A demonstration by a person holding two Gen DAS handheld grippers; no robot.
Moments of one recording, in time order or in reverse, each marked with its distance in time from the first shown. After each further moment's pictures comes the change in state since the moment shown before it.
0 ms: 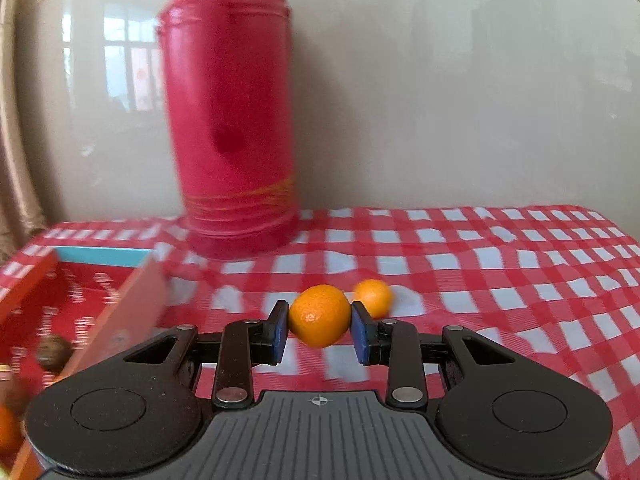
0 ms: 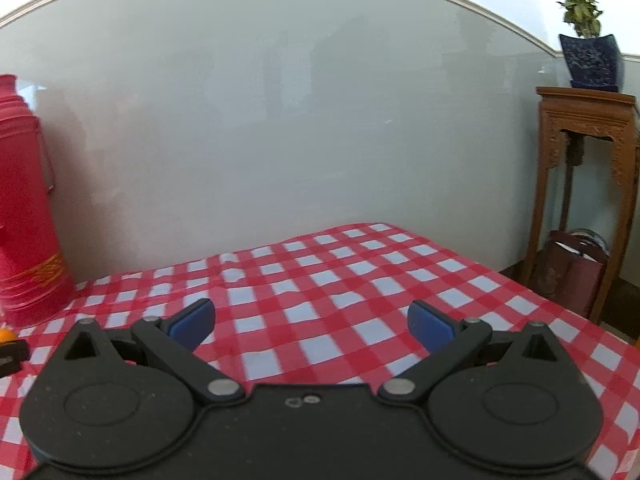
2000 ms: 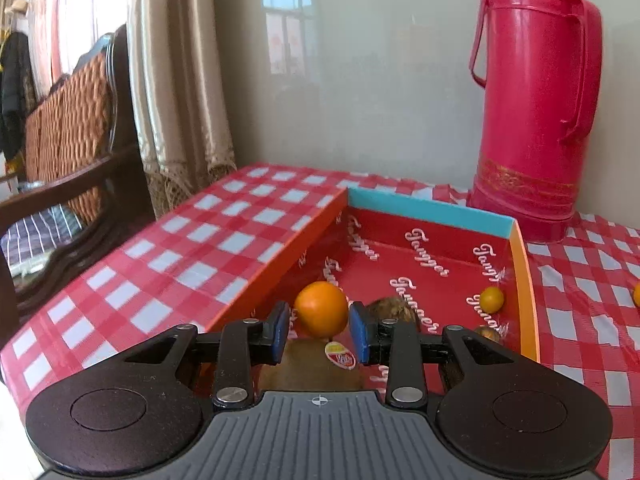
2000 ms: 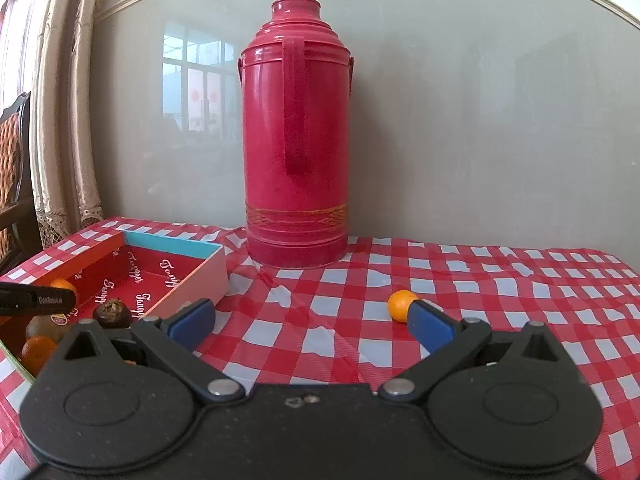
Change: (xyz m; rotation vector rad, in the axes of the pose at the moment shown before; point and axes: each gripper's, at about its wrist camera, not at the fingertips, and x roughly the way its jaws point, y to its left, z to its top) left arm -0.011 0.229 -0.038 -0.211 0.081 0.336; right arm -0.055 0.192 -0.036 -0.266 0.052 0.522
